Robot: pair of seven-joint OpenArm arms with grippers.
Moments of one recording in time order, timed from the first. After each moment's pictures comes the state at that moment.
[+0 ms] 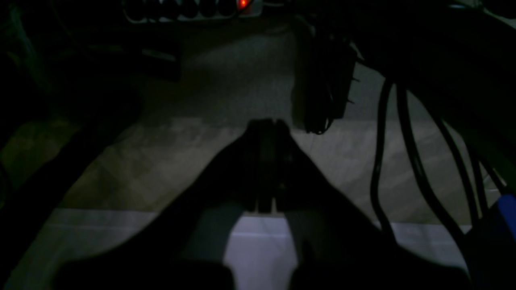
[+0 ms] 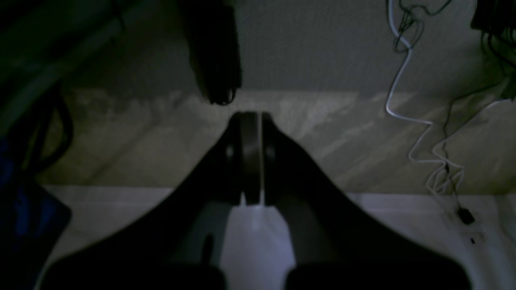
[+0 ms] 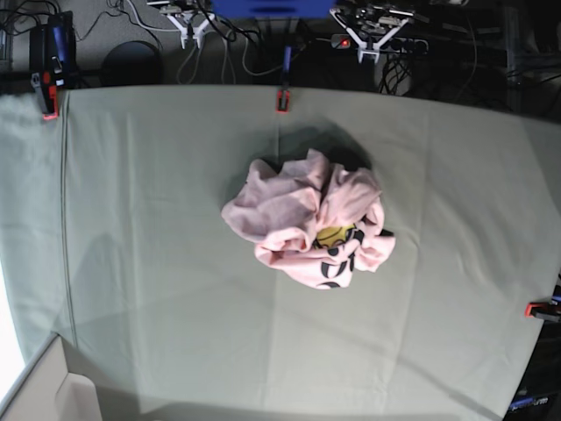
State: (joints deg) left arm 0.6 -1.0 4.0 1.7 -1.8 0.1 -1.2; right arm -3.9 -0.7 2.4 2.8 -0.4 -0.8 -2.9
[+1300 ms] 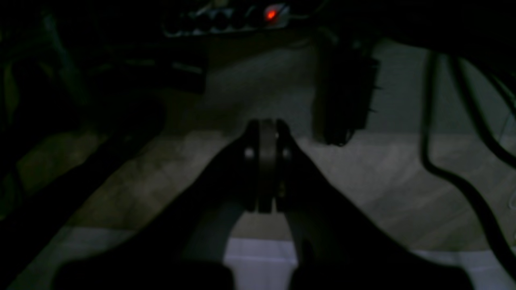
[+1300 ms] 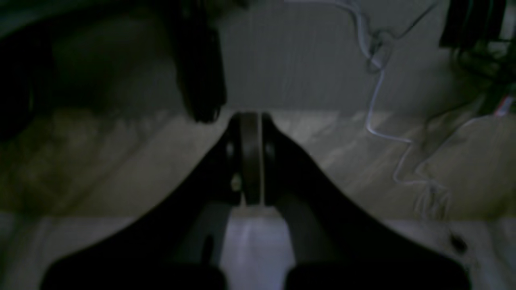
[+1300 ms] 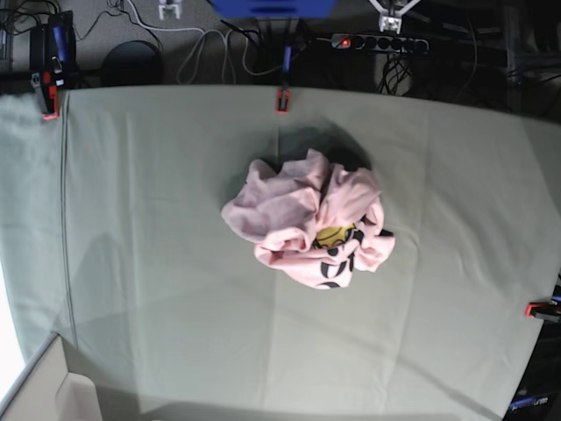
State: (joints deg) left arm 26.3 -6.2 4.0 38.7 -2.0 -0.3 -0.3; right arm -31.3 2.2 2.1 42.1 -0.3 -0.2 -3.0
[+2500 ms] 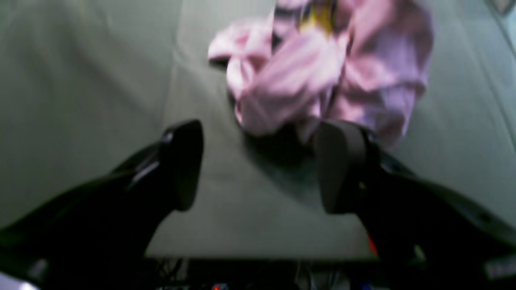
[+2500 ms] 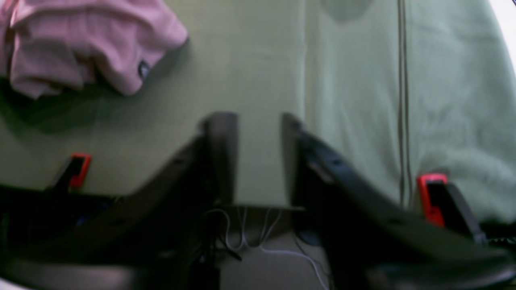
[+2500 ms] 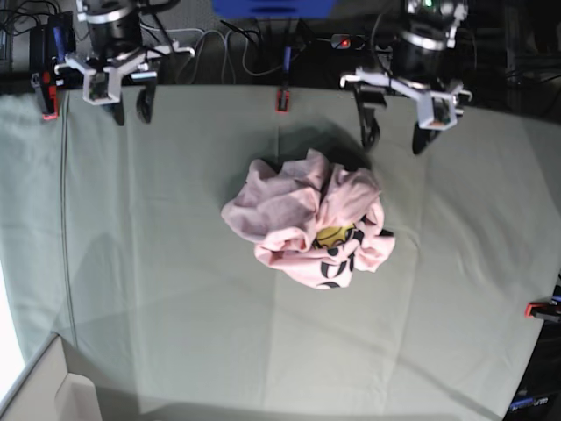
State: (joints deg) left arm 39.2 -7.8 4.3 107.2 -12.5 0.3 0.5; right arm -50.8 3.4 3.6 117.3 -0.1 0.1 -8.0
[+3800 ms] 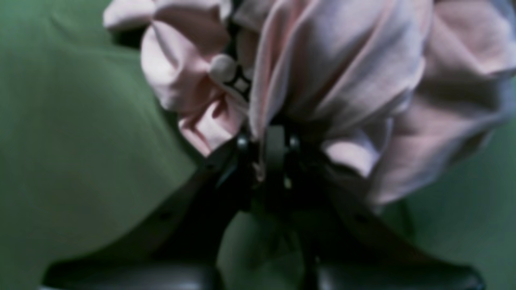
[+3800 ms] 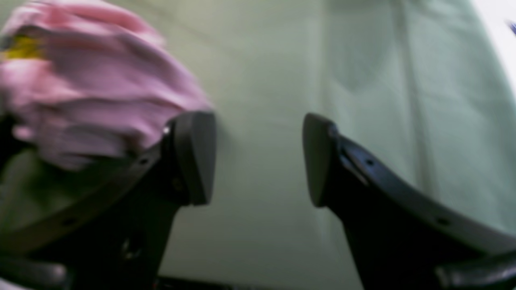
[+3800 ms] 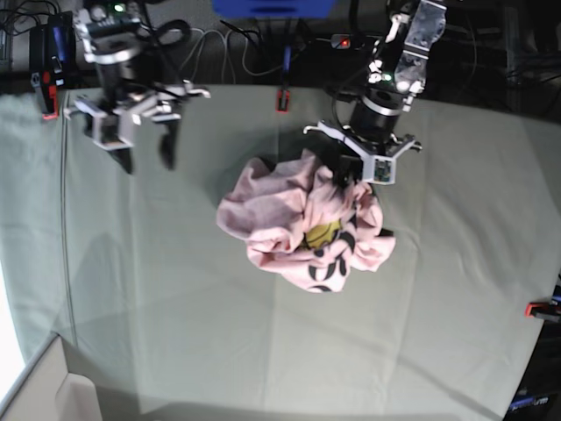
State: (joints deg) left arm 17.9 -7.7 14.3 83.0 -12.5 0.4 1.1; right arm -40.4 4.8 -1.4 117.1 0.0 0.2 -10.4
